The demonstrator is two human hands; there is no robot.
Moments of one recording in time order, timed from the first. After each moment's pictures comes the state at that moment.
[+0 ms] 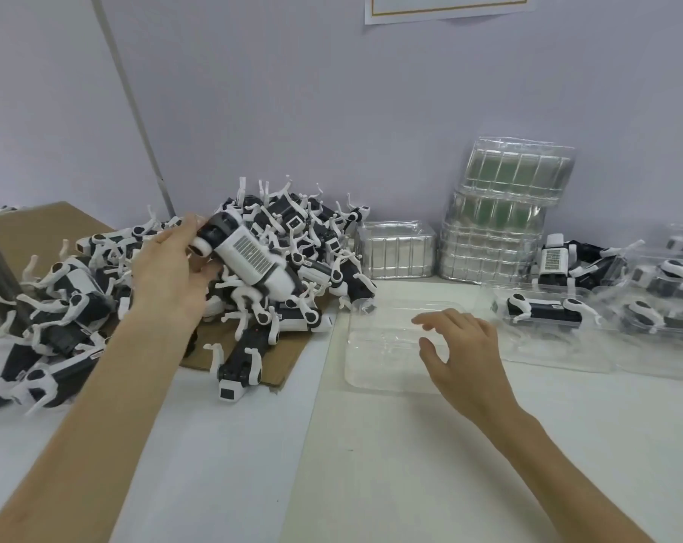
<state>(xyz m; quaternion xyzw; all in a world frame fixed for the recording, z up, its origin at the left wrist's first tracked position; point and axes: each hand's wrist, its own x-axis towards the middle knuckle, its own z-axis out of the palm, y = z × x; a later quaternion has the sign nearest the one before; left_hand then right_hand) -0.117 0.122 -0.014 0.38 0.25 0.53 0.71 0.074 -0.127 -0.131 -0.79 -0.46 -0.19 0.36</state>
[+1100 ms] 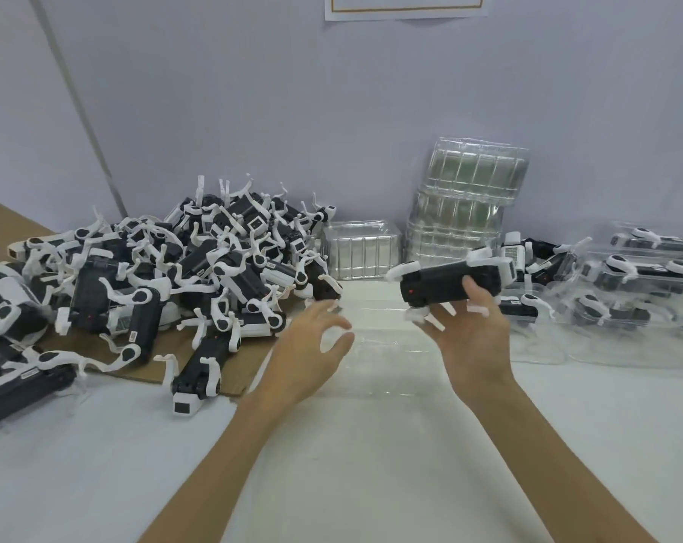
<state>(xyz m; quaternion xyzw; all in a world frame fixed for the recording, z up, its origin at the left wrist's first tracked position) -0.019 0.040 -0.137 0.91 0.14 0.27 0.28 0.092 -0.142 -0.096 -0.41 -0.16 0.18 0.88</state>
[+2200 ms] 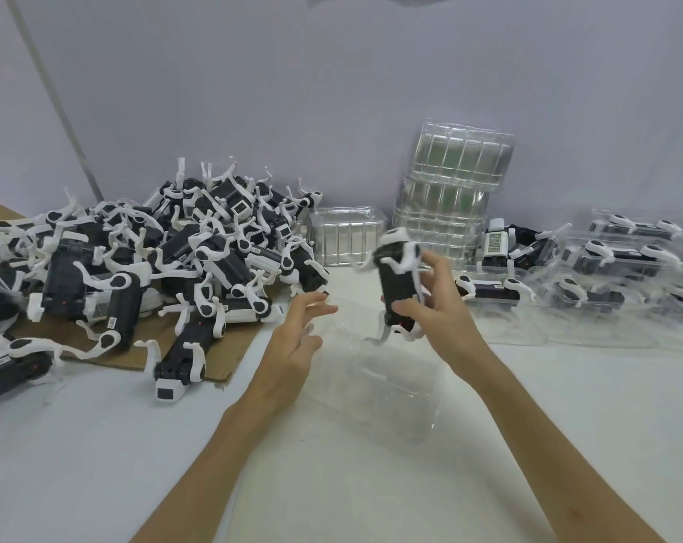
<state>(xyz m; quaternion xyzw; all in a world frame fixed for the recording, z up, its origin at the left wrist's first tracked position) -0.034 0.028 -0.157 0.79 0.07 0.28 0.54 0.090 -0.145 -0.091 -0.67 -0.34 0.11 0.64</state>
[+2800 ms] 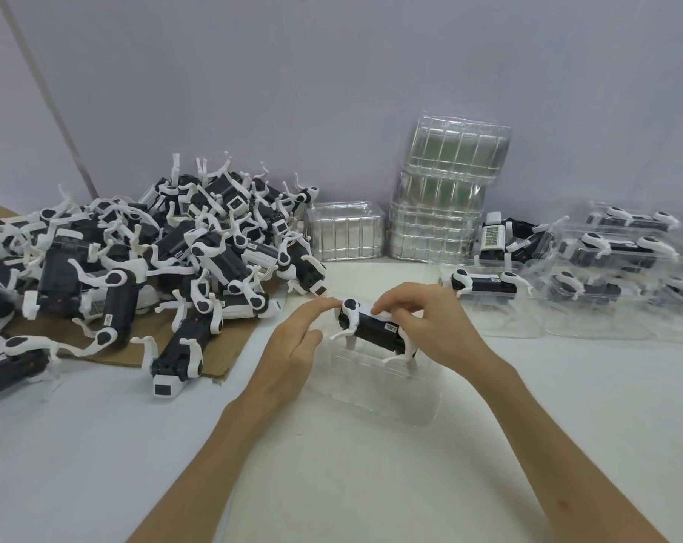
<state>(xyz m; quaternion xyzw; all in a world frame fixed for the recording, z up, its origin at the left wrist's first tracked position) -0.031 0.029 -0.161 0.83 0.07 0.29 0.47 0.098 -0.147 -0.103 -0.77 -0.43 0.02 0.47</state>
